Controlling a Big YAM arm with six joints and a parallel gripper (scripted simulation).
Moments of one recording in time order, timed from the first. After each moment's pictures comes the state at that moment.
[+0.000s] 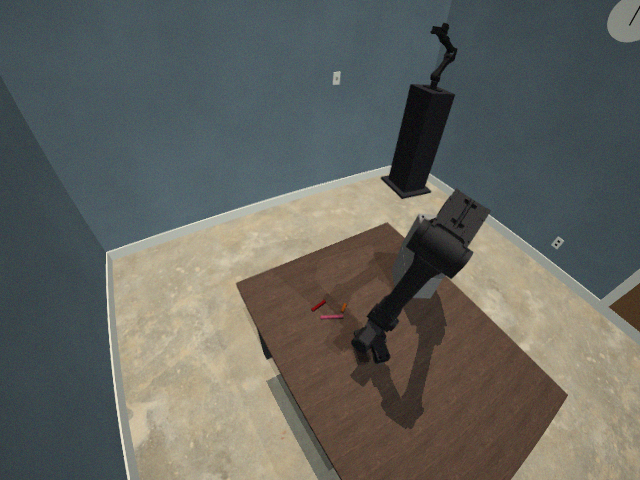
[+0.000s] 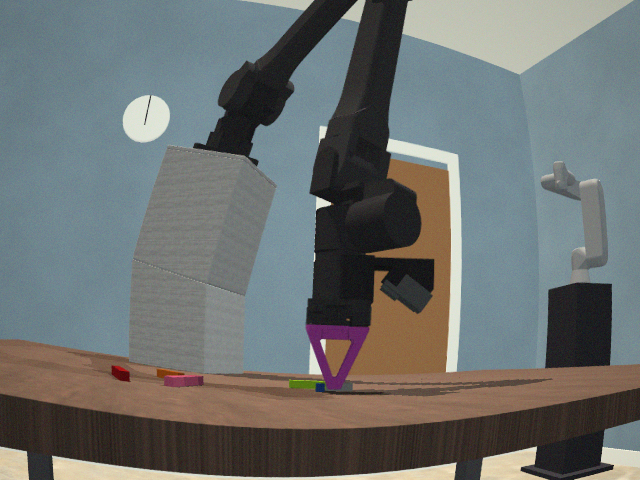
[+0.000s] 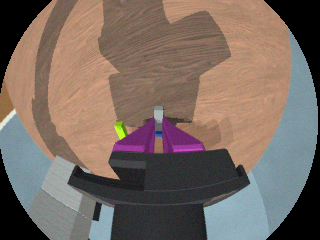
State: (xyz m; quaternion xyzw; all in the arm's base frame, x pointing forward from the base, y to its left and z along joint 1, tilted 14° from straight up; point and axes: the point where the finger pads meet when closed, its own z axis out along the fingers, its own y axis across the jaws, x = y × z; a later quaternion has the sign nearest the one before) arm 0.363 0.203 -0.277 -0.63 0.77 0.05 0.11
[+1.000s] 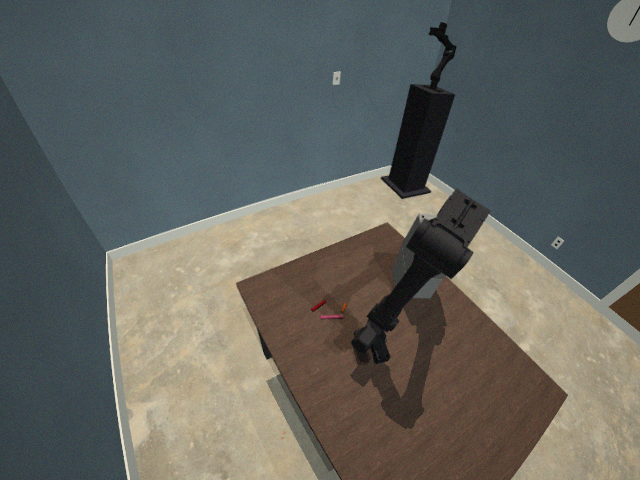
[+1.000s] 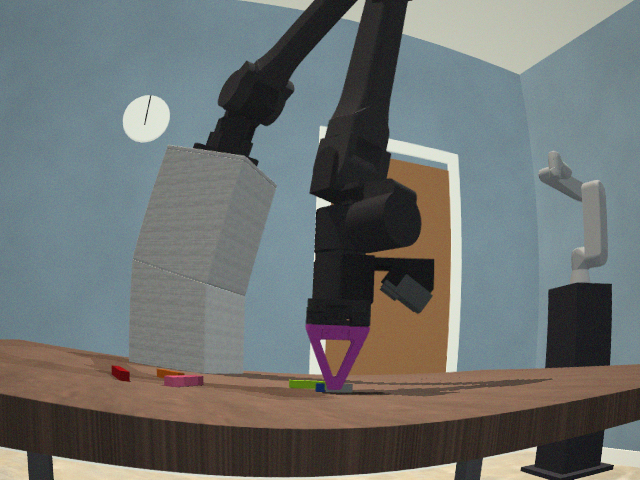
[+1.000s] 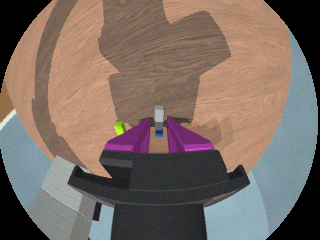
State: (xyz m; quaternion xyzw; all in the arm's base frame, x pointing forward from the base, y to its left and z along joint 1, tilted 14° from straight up) arm 0.363 0.203 -0.277 -0.63 0.77 0.05 0.11
